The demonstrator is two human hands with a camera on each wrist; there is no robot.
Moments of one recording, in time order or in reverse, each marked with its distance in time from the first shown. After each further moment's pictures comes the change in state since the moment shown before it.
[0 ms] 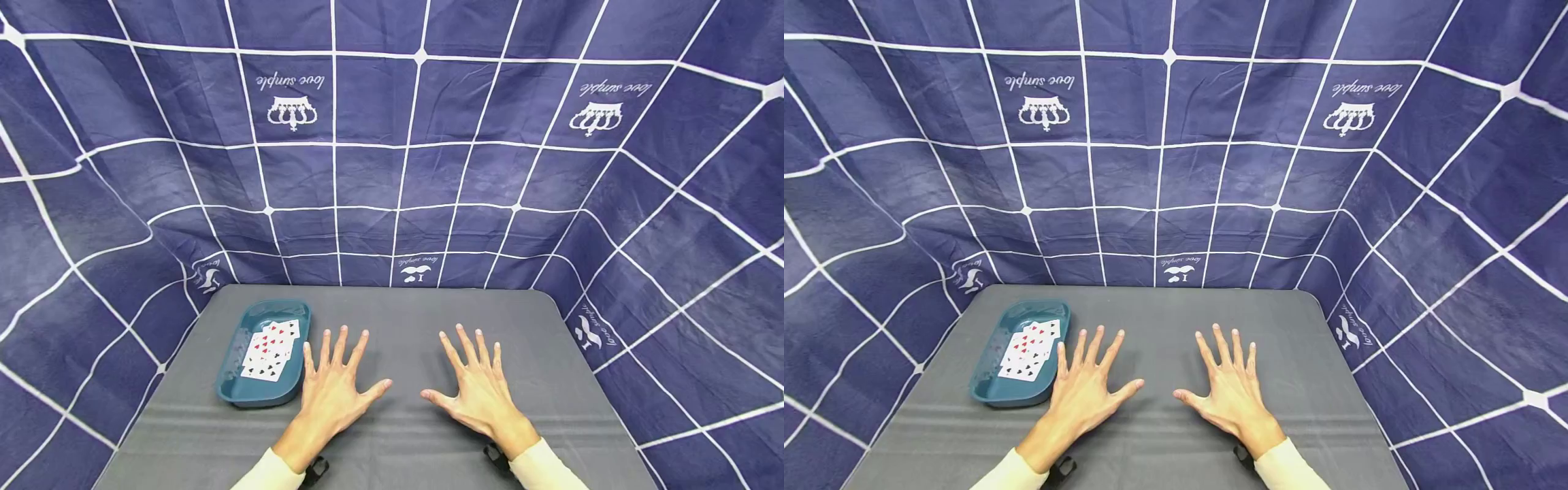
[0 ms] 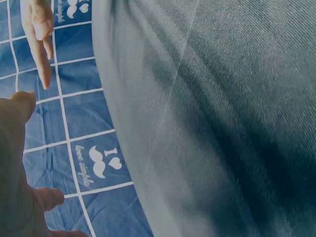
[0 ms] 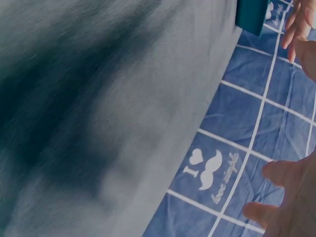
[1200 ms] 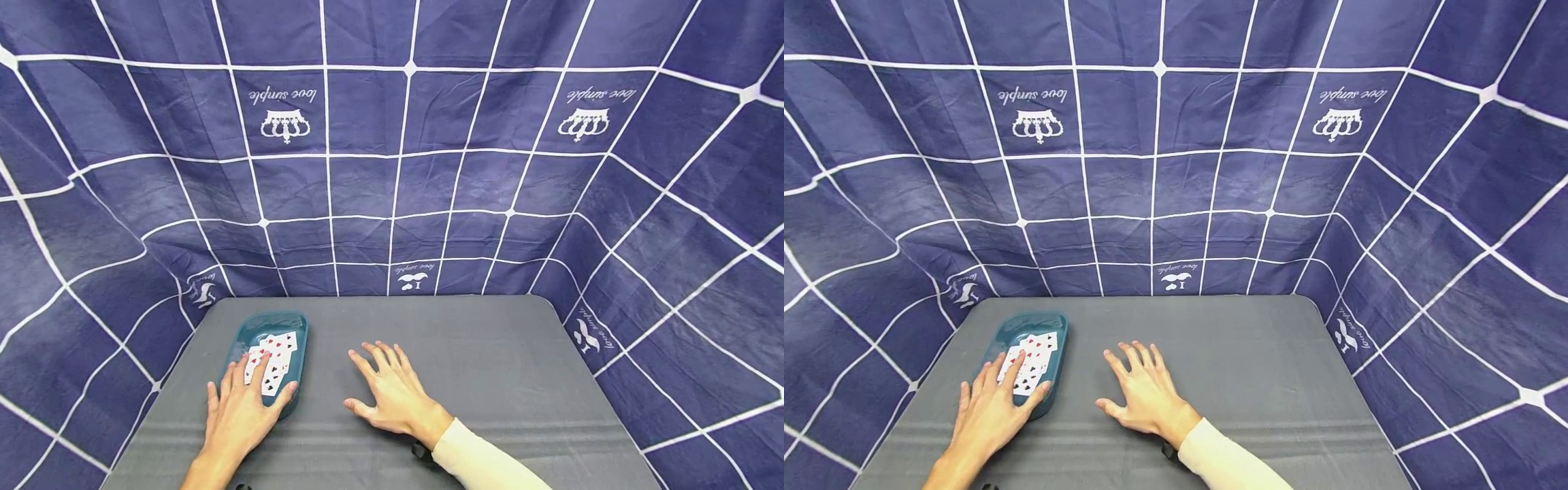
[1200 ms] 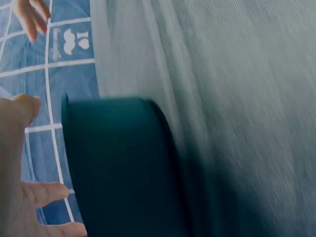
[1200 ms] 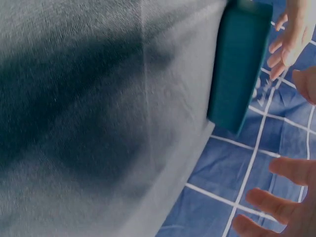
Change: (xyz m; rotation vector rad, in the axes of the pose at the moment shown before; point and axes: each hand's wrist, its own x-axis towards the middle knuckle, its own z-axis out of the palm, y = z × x) left_hand -0.036 -0.137 -0.032 -0.077 0.072 -0.242; right_hand 0.060 -0.118 0.040 -0.006 -0.068 -0.331
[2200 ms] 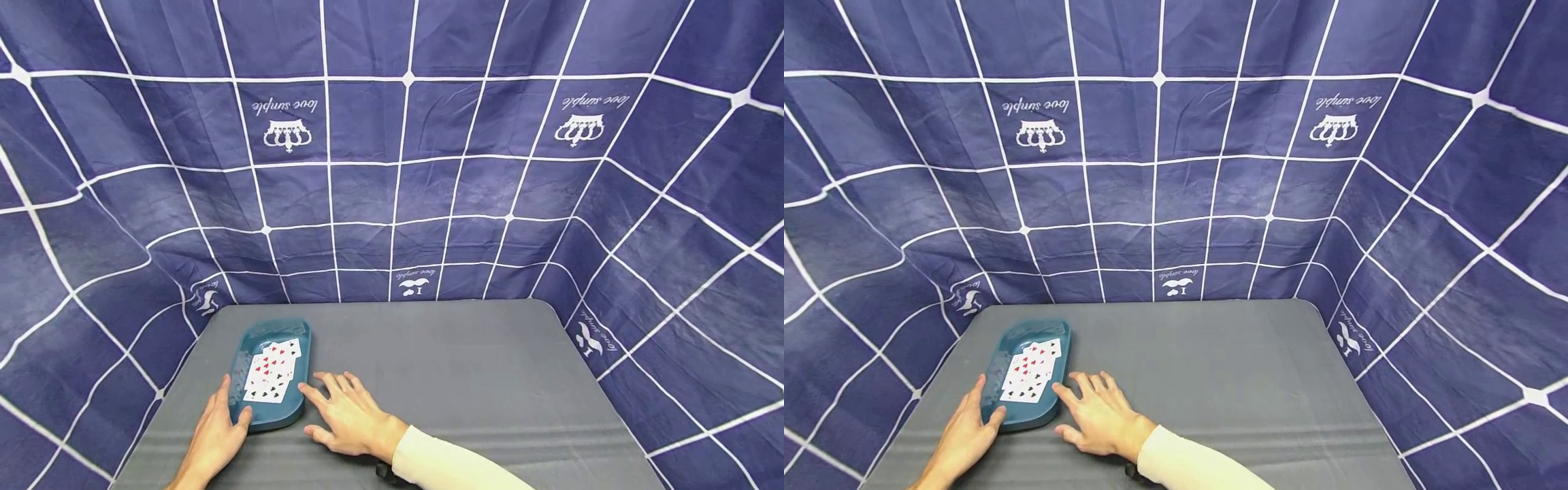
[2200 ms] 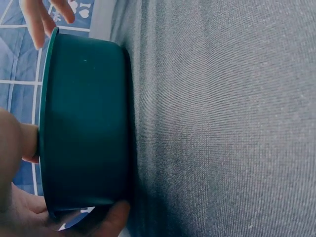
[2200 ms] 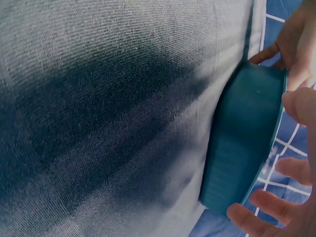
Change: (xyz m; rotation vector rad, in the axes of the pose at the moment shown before) left_hand -0.003 -0.063 -0.005 -0.241 -0.123 -0.106; right_hand 0.034 -0.069 0.032 -0.051 -0.043 -0.208
